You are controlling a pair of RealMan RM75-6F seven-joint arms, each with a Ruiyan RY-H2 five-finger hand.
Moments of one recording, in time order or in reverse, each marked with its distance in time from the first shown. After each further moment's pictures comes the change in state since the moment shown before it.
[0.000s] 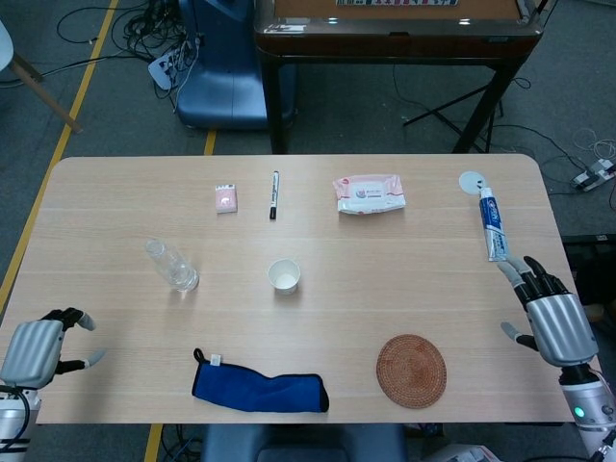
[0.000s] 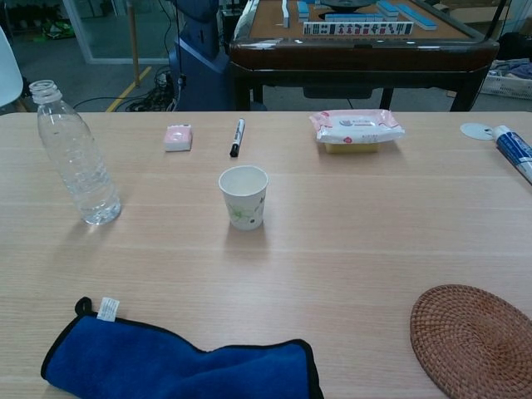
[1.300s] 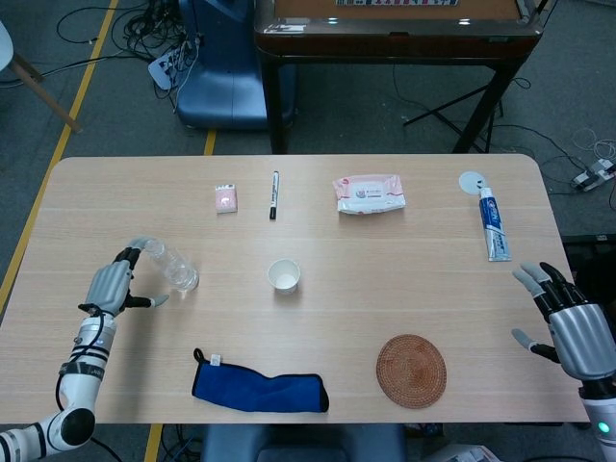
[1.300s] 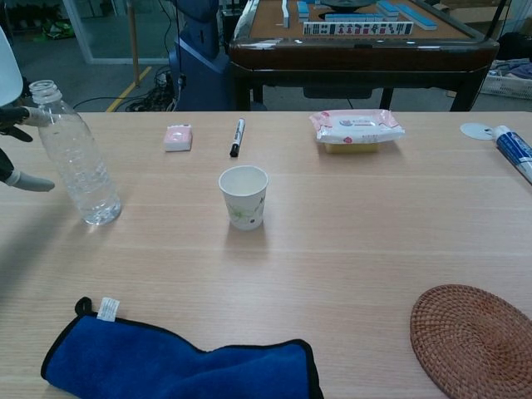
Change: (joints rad) left arm -0.339 -0.228 -0.229 0.097 -0.533 -0.375 0.088; right arm -0.114 -0.001 0.100 0.108 -0.138 0.027 0.187
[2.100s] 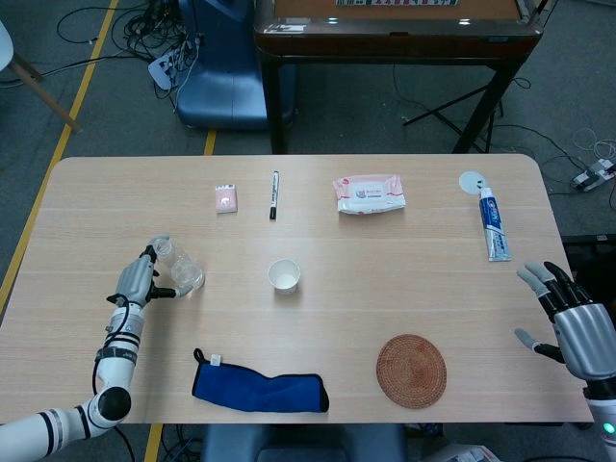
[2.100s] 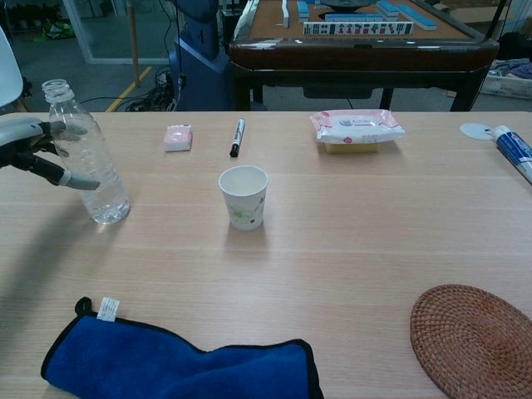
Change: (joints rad) left arm -0.094 -0.142 -0.062 0.061 -0.224 0.003 0.007; right arm -0.019 0.008 0.029 0.008 -0.017 -0.012 0.031
